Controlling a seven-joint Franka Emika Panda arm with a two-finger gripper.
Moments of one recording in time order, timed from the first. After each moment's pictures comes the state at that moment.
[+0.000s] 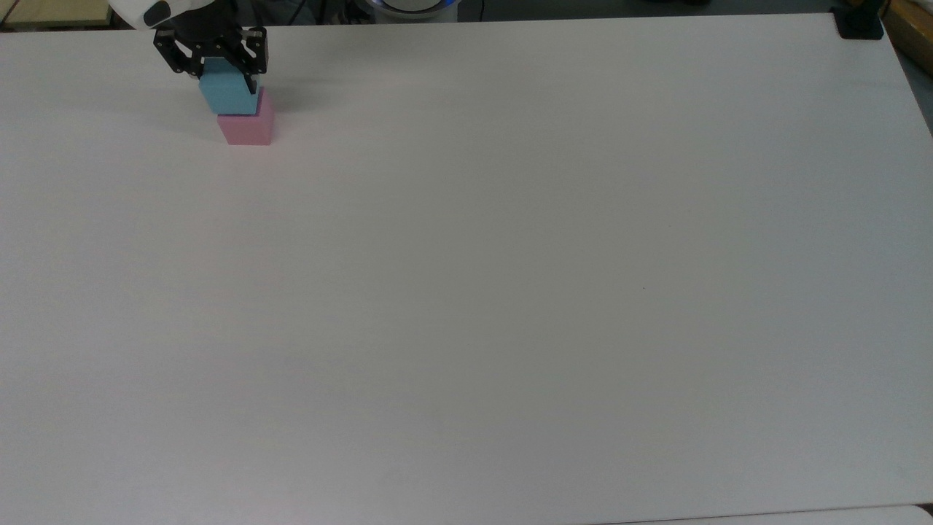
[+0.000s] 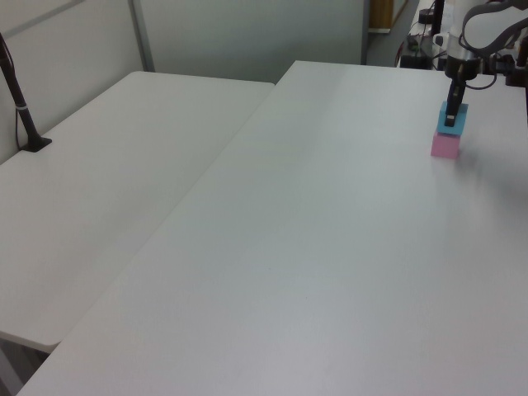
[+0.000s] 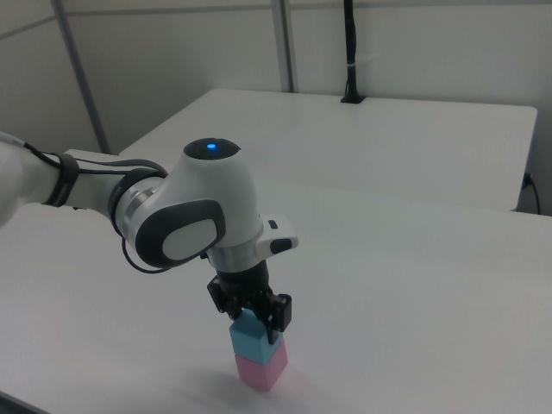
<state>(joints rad) -0.37 -0.12 -0.09 -2.33 -0.02 2.26 -0.48</state>
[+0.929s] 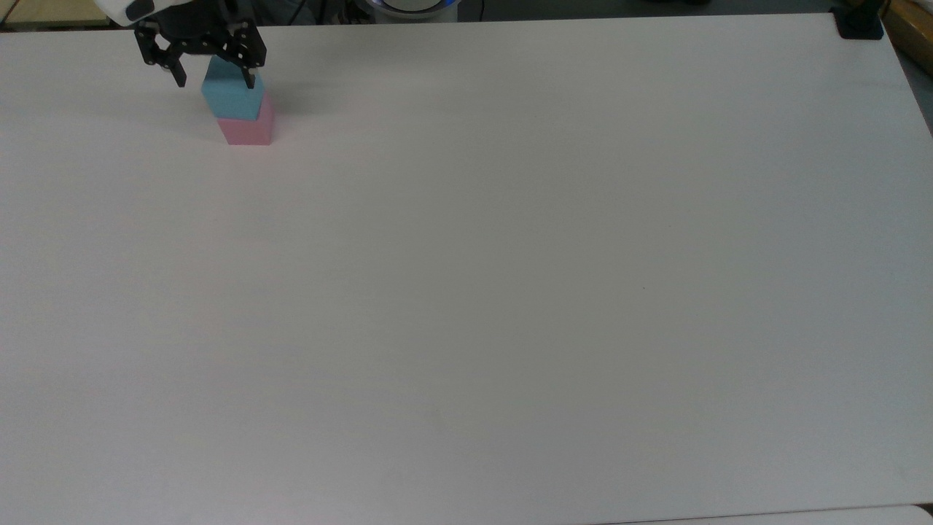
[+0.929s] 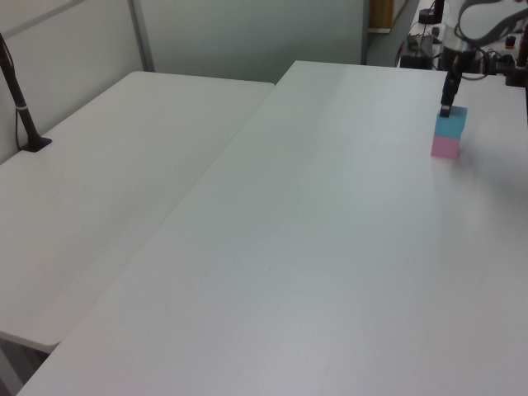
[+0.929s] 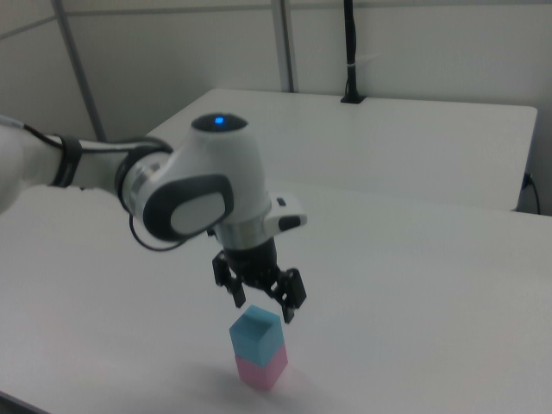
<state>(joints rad) -0.37 -0.11 -0.09 -2.24 -0.02 2.18 -0.47</state>
